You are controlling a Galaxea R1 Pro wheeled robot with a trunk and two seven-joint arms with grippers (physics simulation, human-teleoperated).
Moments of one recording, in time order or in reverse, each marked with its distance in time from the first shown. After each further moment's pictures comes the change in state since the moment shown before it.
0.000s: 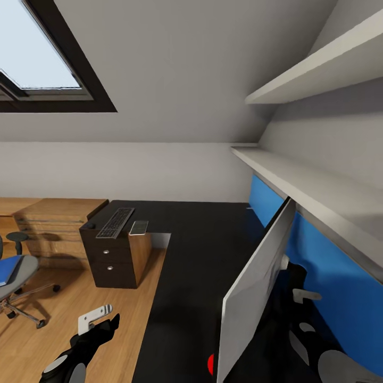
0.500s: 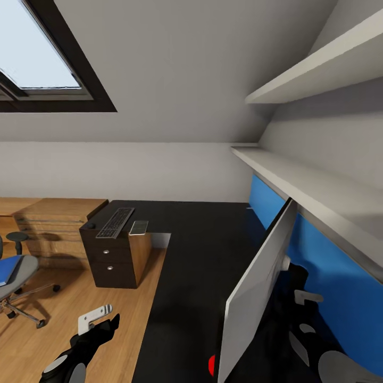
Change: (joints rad) left arm 0.000 0.000 0.000 0.000 0.000 0.001 0.000; right arm 0.001 -0.001 0.015 0.010 -0.020 -0.007 -0.031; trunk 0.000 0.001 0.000
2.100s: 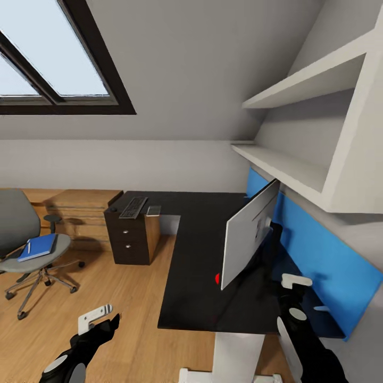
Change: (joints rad) left arm 0.000 0.000 0.000 0.000 0.000 -0.001 0.000; right arm 0.297 0.123 -0.006 -0.900 -0.003 0.563 -0.013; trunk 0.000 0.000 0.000
